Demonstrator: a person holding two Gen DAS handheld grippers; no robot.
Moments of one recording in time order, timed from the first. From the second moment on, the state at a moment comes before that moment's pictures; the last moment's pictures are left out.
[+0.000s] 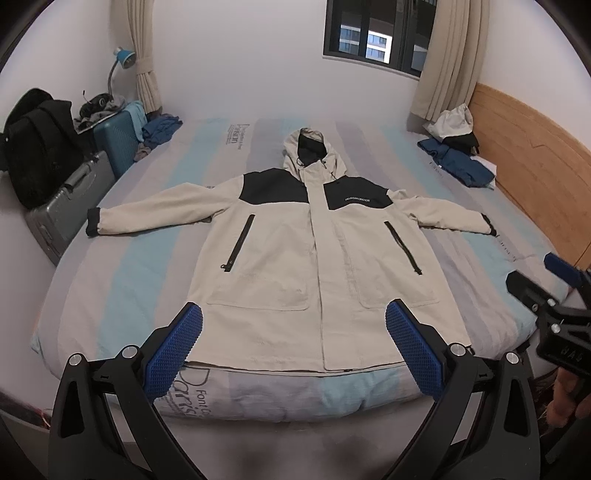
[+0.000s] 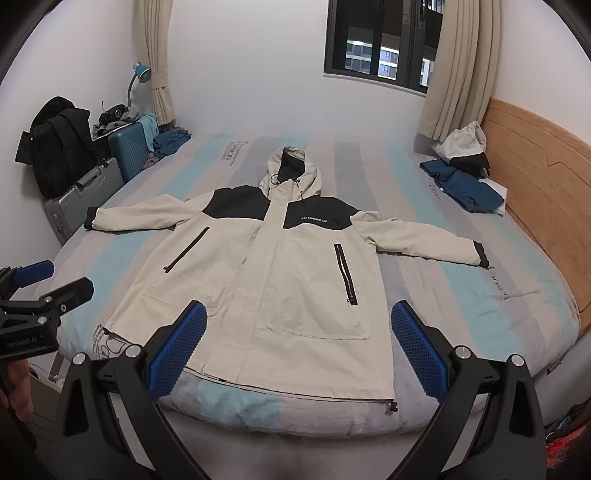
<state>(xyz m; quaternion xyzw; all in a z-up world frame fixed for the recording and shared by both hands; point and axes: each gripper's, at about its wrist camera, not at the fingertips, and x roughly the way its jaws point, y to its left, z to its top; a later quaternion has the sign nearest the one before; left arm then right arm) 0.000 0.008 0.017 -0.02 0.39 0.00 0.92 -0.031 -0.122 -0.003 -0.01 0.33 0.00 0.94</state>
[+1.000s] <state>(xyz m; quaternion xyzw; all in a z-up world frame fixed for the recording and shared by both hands) 0.019 0.042 0.018 -0.02 0.39 -0.03 0.92 -0.024 -0.091 -0.001 0.01 0.34 -0.02 0.94</state>
